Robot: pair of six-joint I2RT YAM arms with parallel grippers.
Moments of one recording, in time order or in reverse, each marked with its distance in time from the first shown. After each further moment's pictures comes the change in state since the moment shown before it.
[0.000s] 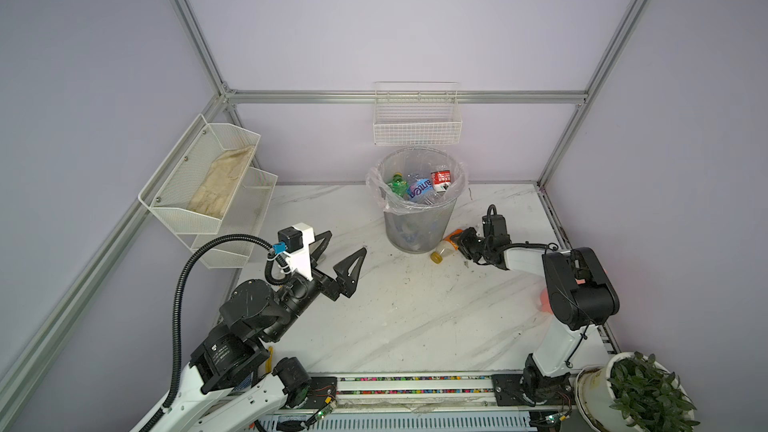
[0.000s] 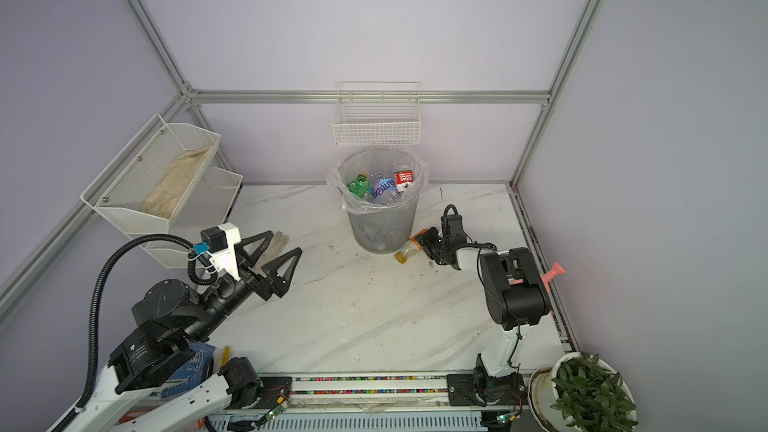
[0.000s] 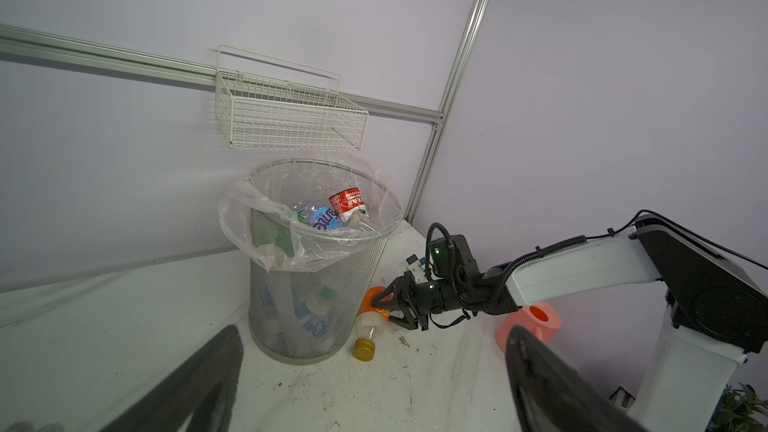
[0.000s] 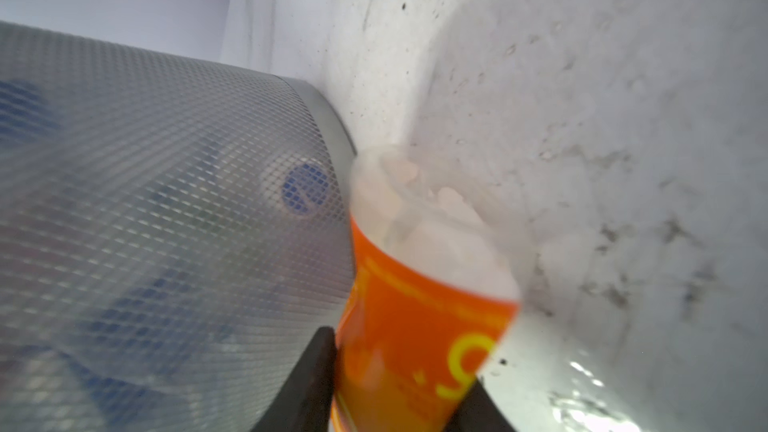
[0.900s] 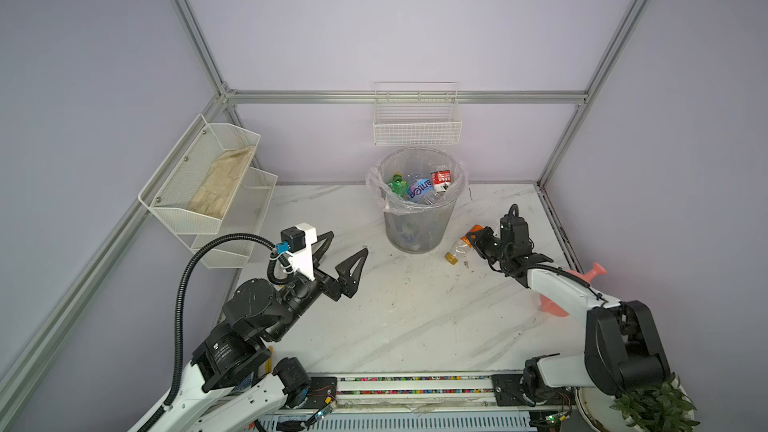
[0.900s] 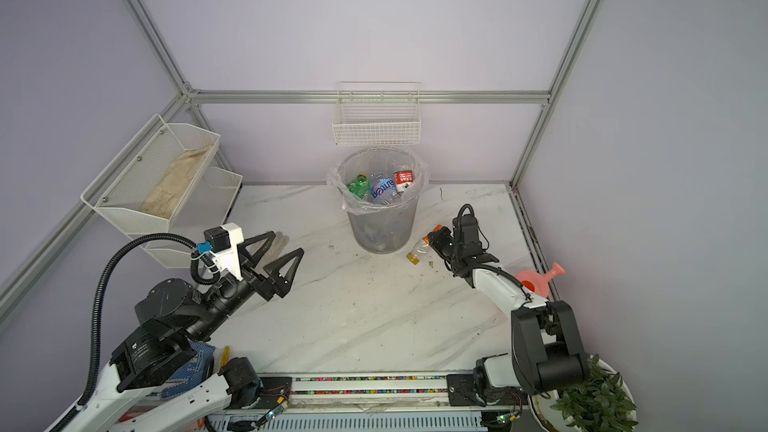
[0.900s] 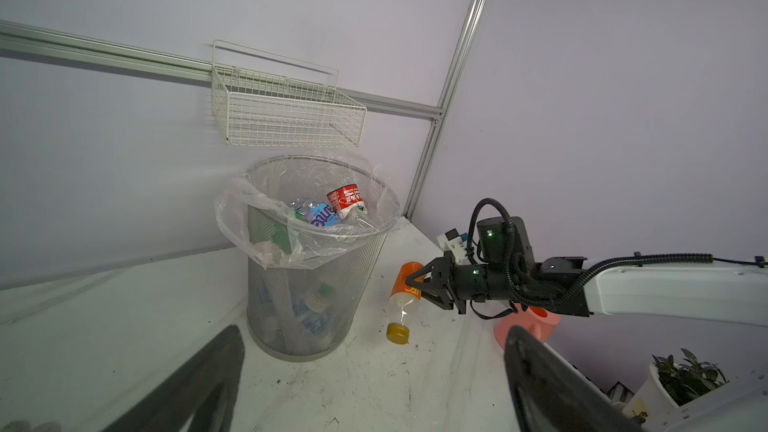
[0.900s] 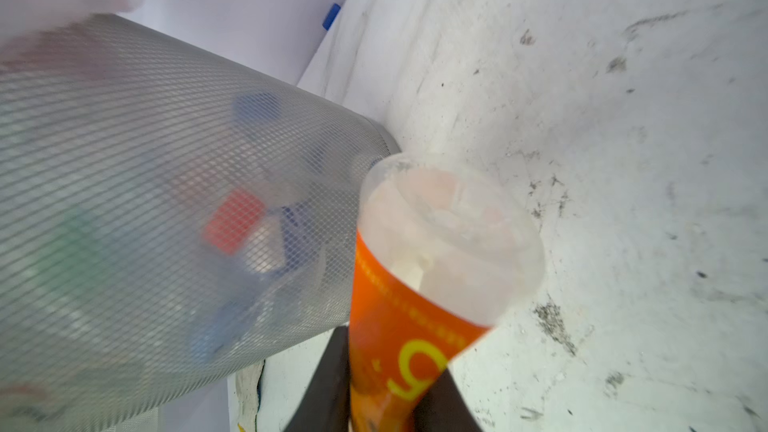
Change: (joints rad) left arm -0.013 0.013 0.000 -0.001 -0.006 0.000; right arm 0.002 -0.472 -0.134 -0.192 0.161 -0.074
